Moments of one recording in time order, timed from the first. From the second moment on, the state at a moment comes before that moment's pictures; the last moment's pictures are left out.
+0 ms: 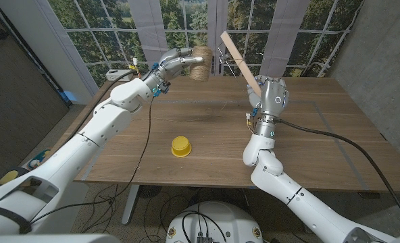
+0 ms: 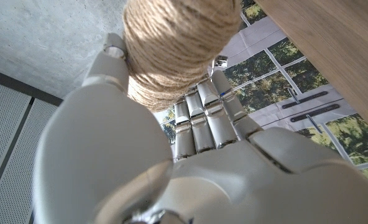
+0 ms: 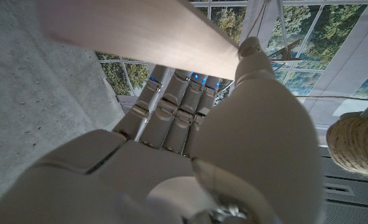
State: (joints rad) left arm 0.73 0.66 0.39 -1.74 -0.68 -0.10 -0.19; left_hand 1.00 -0.09 0.39 -0.19 0.21 0.72 0.12 0.41 0.22 0.79 0.01 0.57 0.37 0.90 -0.05 0.26 0.45 0.22 0.05 1.17 0.18; right arm -0.98 -0.36 -0.63 -1.77 -0.75 -0.58 -1.09; right_hand 1.14 -0.05 0.14 -0.08 0.29 1.05 -0.06 0.27 0.34 1.07 -0.09 0.59 0.48 1.11 -0.20 0.42 0.92 0.50 -0.05 0.79 0.19
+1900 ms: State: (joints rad) left arm 0.71 0.53 0.33 -1.49 -0.84 -0.12 -0.17; left_hand 1.00 -0.09 0.40 -0.20 0.19 0.72 0.12 0.41 0.22 0.79 0.01 0.54 0.40 0.90 -0.05 0.27 0.48 0.22 0.05 1.16 0.18; right arm -1.10 -0.56 -0.53 -1.93 -0.62 -0.06 -0.94; right_hand 1.14 -0.05 0.13 -0.08 0.29 1.05 -0.06 0.26 0.34 1.07 -0.09 0.57 0.50 1.10 -0.20 0.38 0.93 0.48 -0.04 0.81 0.19
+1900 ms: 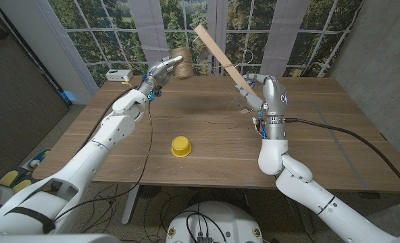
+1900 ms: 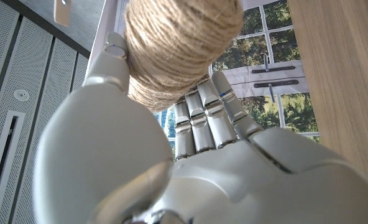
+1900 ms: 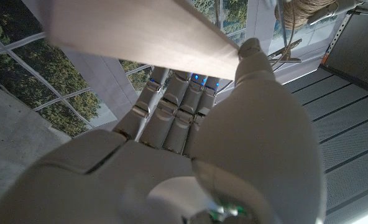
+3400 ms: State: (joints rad) left arm 0.51 0.59 0.38 -1.60 -0.82 0.09 -0.23; left_hand 1.00 -0.09 0.42 -0.22 0.20 0.72 0.12 0.41 0.22 0.79 0.01 0.53 0.41 0.89 -0.05 0.26 0.49 0.21 0.05 1.16 0.18; right arm -1.14 -0.62 -0.61 -1.98 -0.87 -0.15 -0.85; right_hand 1.14 -0.05 0.12 -0.07 0.29 1.07 -0.11 0.24 0.33 1.07 -0.11 0.56 0.50 1.09 -0.20 0.36 0.94 0.47 -0.04 0.83 0.19
